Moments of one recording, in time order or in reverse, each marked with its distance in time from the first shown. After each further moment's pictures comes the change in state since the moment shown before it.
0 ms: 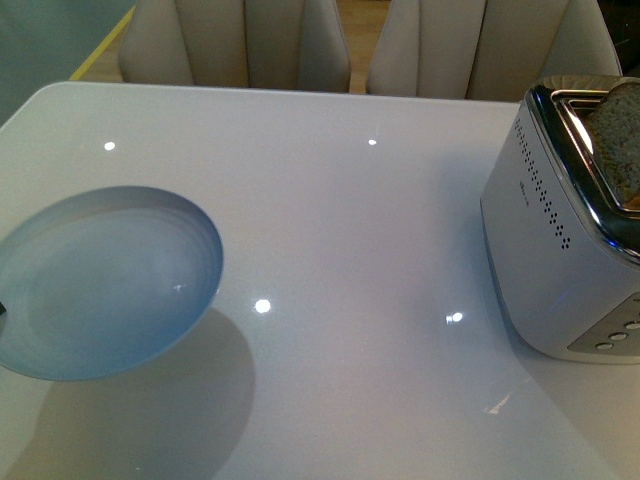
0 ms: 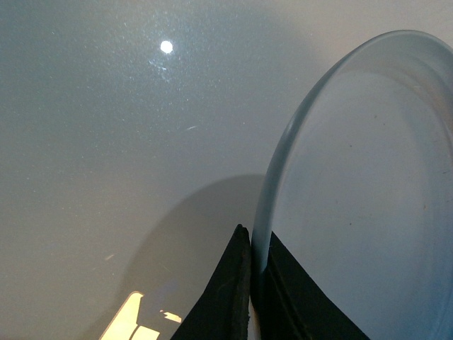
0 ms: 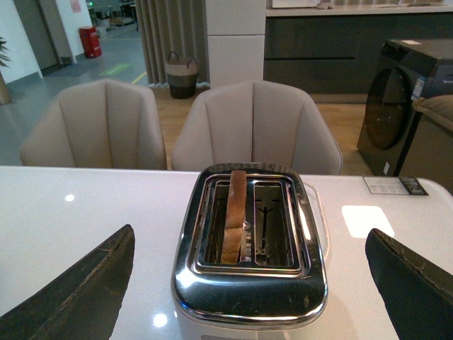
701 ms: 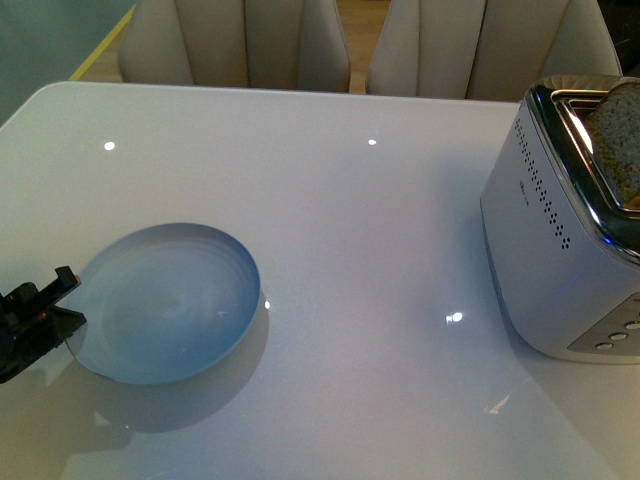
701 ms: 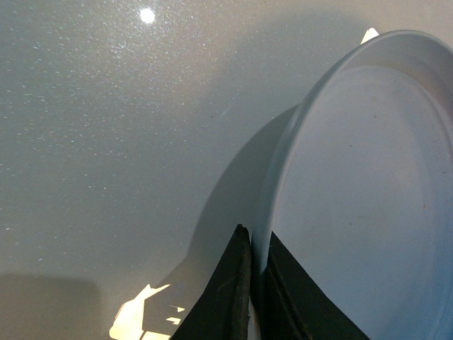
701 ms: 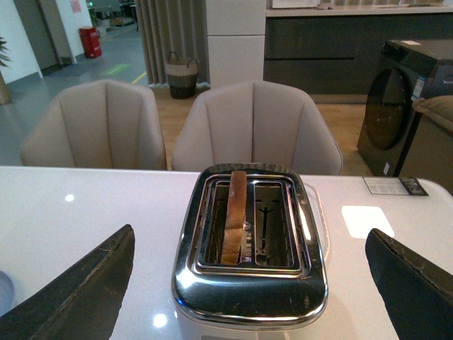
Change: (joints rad) left arm -0.028 0.448 0.229 0.161 0.066 0.055; right arm 0.000 0.000 0.000 0.000 0.000 0.000
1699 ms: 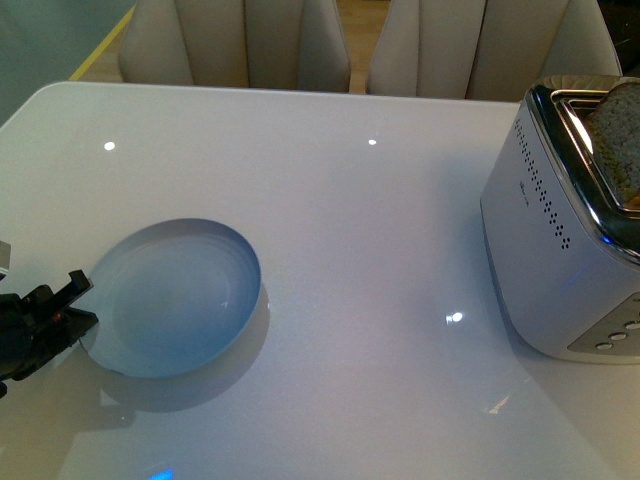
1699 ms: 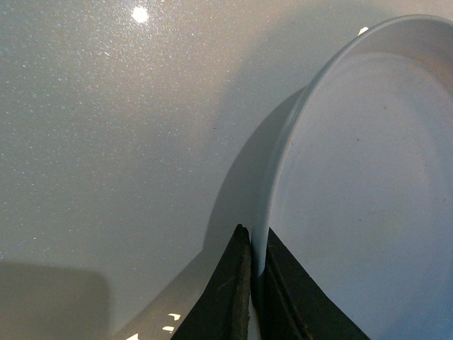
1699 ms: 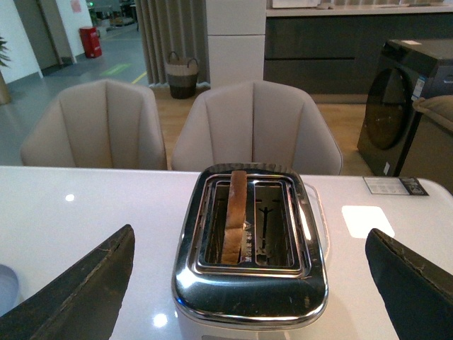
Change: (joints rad) left arm -0.001 0.088 0.054 0.035 0.014 0.000; right arm 0.000 0.000 0.000 0.000 0.000 0.000
